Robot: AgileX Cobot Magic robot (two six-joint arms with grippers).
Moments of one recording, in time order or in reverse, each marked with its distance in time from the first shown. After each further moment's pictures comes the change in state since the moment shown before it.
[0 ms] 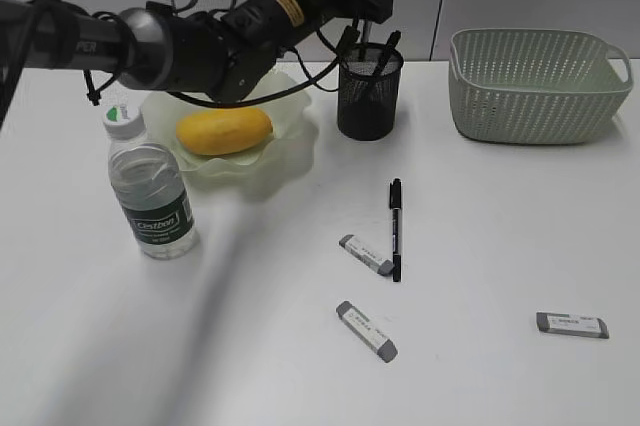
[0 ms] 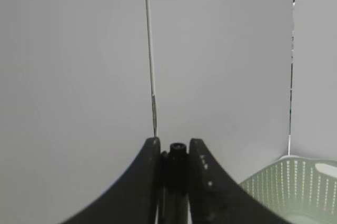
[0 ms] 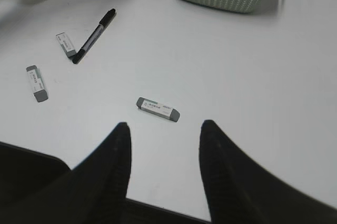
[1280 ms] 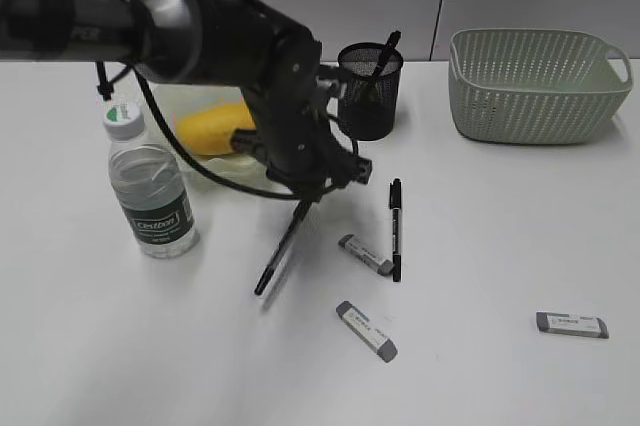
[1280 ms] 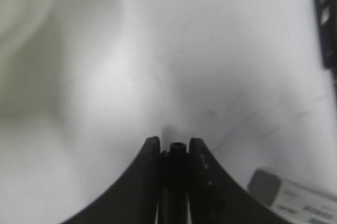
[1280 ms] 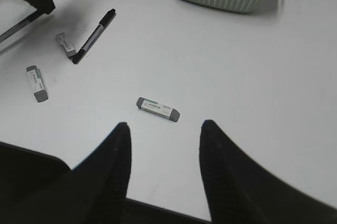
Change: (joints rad) left arm -0.169 -0.143 0.067 -0.237 1.526 -0.154; right arm 0.000 0.000 0.000 0.000 0.000 0.001
